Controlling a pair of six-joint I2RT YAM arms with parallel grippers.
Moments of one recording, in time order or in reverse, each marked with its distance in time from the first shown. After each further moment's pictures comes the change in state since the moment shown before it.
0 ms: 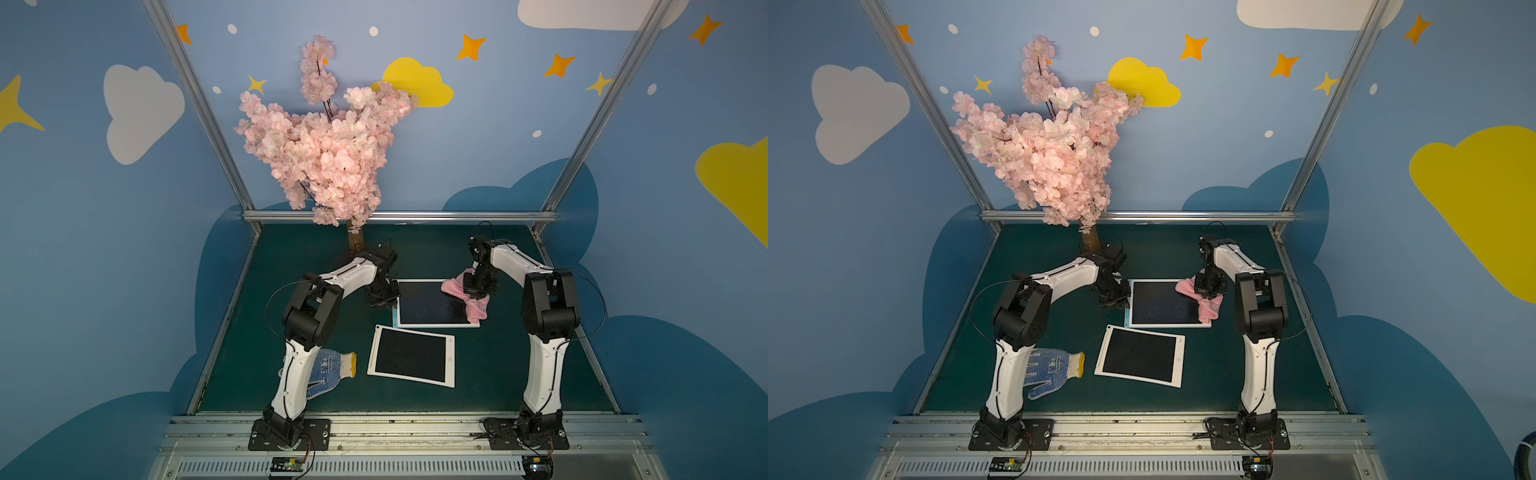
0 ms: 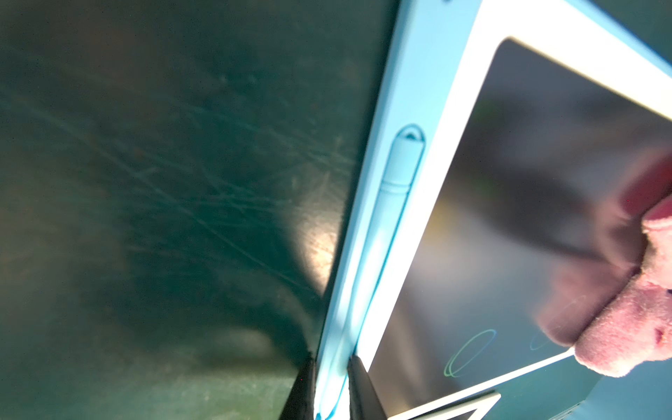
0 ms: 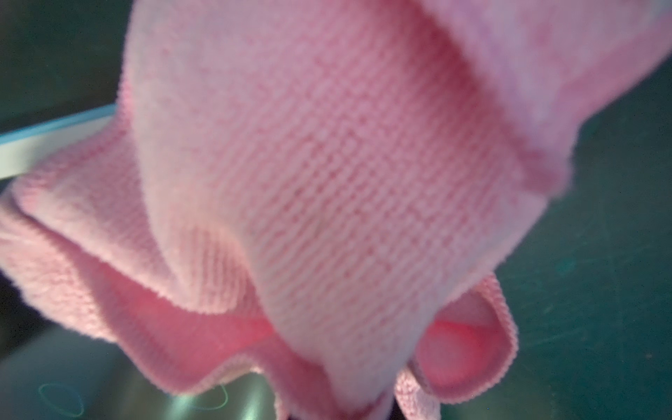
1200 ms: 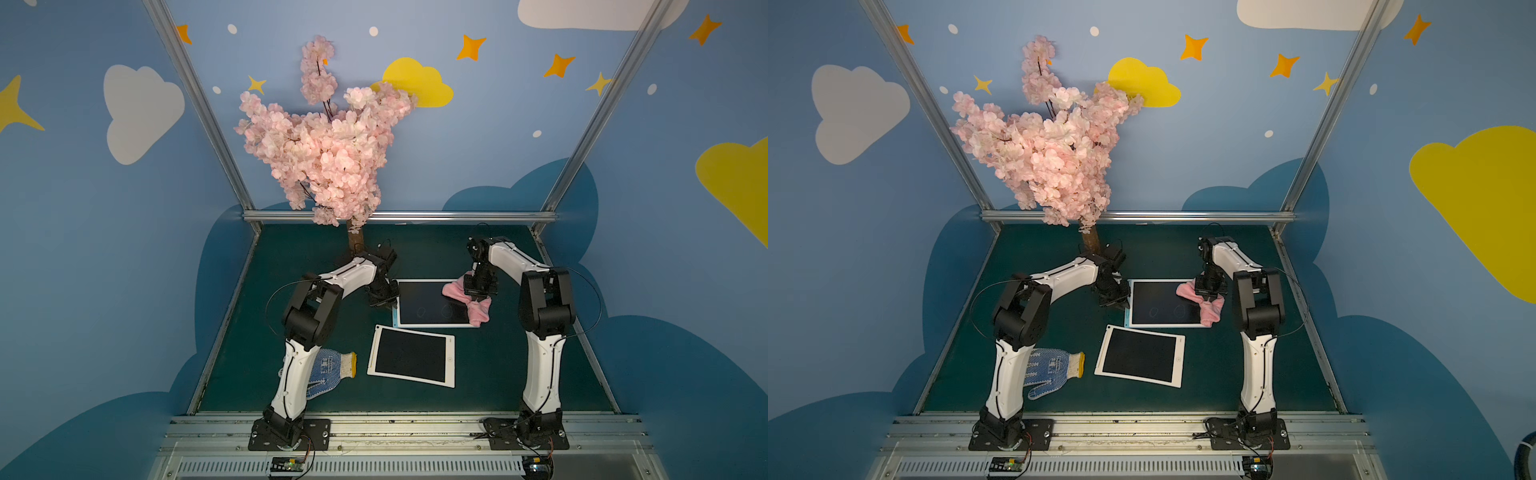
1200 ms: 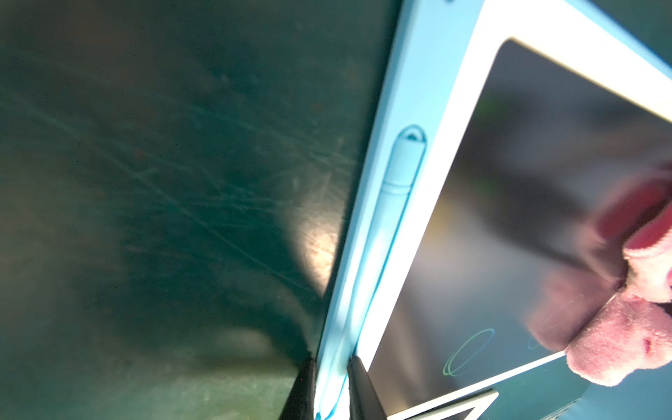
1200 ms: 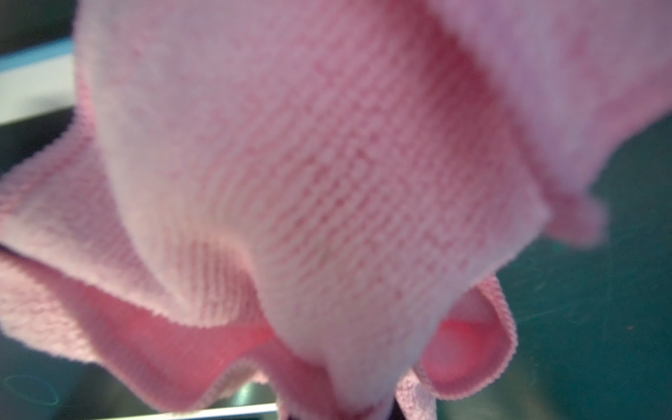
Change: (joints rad) left arm 0.004 0.000 0.000 0.000 0.009 0.000; right arm -0.001 0.065 0.092 -0.121 0.003 -0.016
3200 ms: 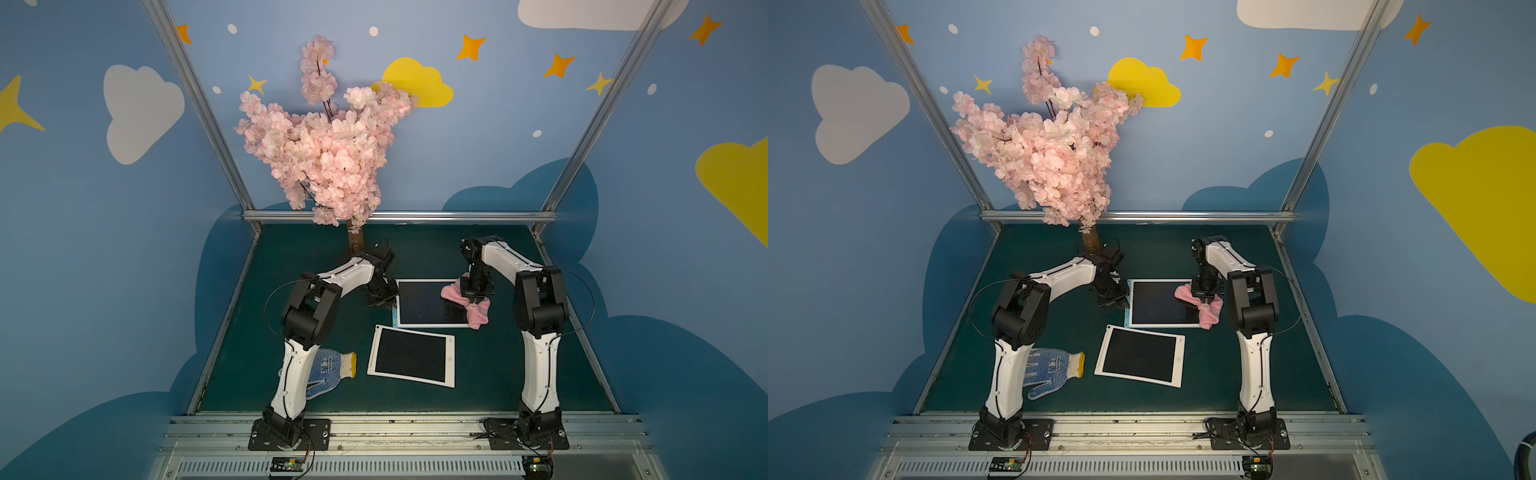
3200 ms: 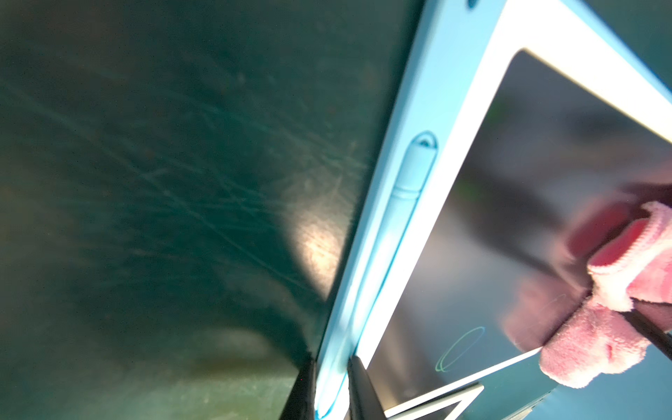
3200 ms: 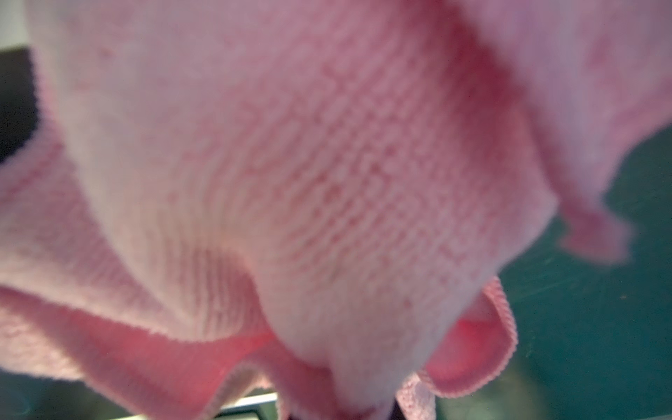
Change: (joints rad) left arm 0.017 0.000 -0.012 0.015 0.042 -0.019; right arm 0.044 0.021 0.028 -0.068 0.039 0.024
